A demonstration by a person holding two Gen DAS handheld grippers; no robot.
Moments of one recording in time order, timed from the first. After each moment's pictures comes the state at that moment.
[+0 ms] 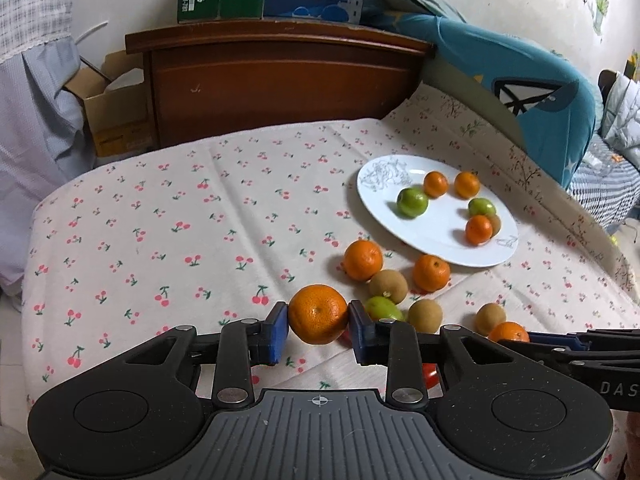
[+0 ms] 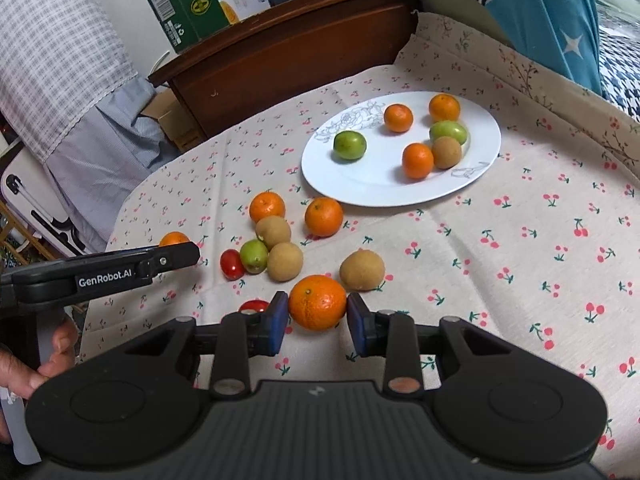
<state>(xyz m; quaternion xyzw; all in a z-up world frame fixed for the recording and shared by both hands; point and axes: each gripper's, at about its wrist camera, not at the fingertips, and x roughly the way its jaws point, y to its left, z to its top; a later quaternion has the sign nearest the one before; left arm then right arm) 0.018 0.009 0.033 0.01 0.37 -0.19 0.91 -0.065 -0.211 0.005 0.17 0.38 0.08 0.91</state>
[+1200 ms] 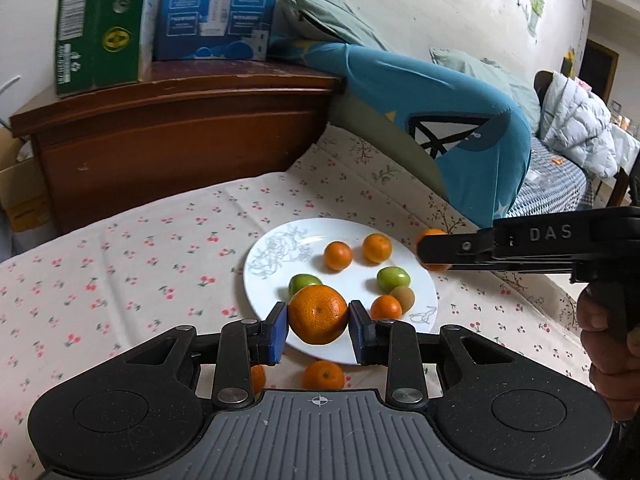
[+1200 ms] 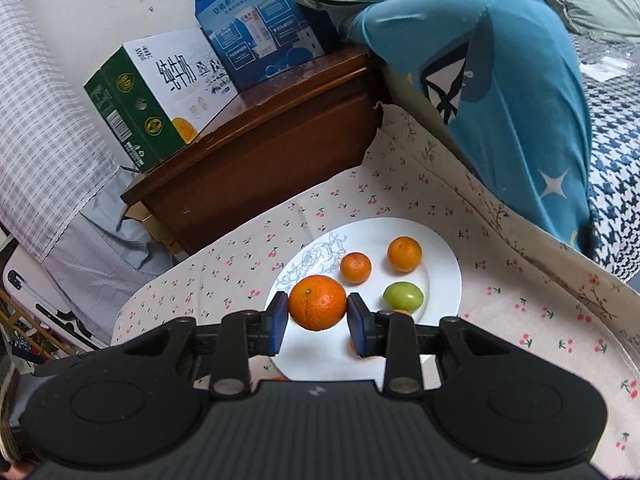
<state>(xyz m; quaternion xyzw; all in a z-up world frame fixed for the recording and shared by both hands) 0.056 -0.066 0.068 0.02 0.33 -0.29 0.90 0.019 -0.295 0.062 0.23 0.32 0.07 0.92</state>
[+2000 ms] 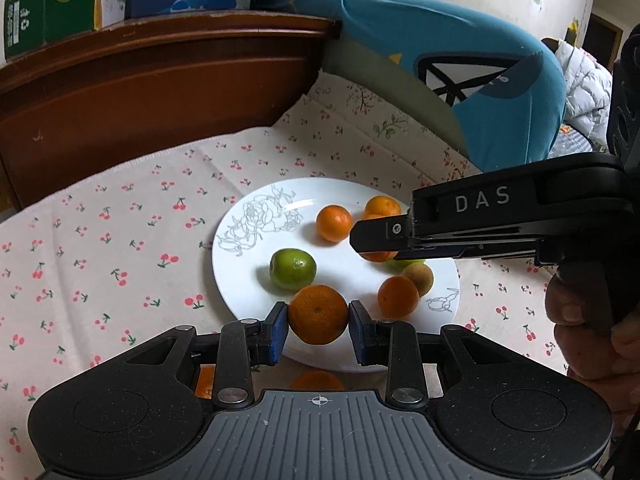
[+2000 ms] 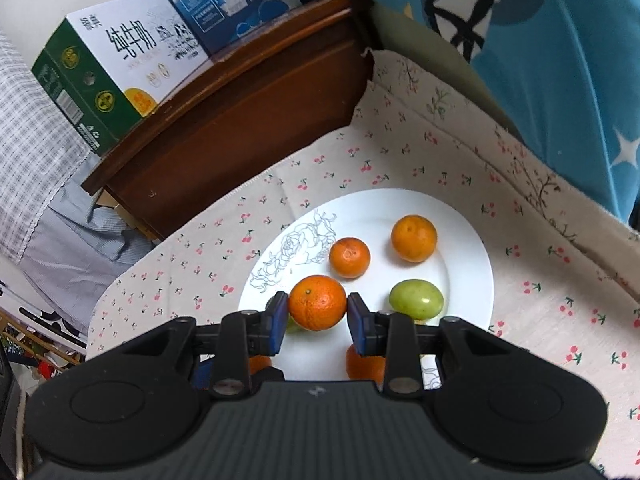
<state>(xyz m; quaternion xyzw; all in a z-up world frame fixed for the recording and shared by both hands) 0.092 -0.102 0.024 0.04 0.38 -0.29 0.87 0.077 -0.288 0.022 0.25 0.38 0.06 0.89</state>
